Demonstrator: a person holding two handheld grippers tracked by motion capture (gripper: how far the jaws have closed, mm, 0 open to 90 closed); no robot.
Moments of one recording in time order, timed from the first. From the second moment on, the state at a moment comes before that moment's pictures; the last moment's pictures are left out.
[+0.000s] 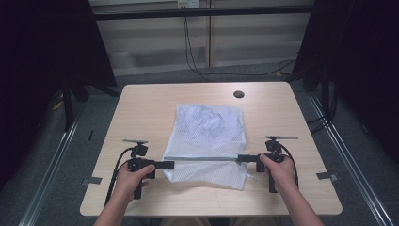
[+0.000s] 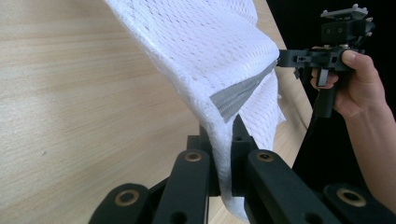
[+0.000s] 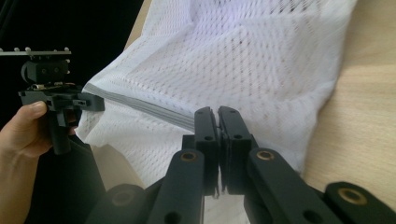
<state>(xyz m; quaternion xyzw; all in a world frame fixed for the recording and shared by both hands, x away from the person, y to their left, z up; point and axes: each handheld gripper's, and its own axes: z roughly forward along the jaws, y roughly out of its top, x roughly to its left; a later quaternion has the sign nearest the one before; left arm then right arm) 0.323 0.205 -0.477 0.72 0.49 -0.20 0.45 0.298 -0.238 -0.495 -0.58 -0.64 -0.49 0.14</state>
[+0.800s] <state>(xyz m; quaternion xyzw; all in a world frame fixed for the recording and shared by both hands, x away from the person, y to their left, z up) 0.323 0.209 -0.477 0.72 0.49 -0.20 0.45 0.297 -0.252 -0.489 -0.59 -0.63 -0.49 0.12</state>
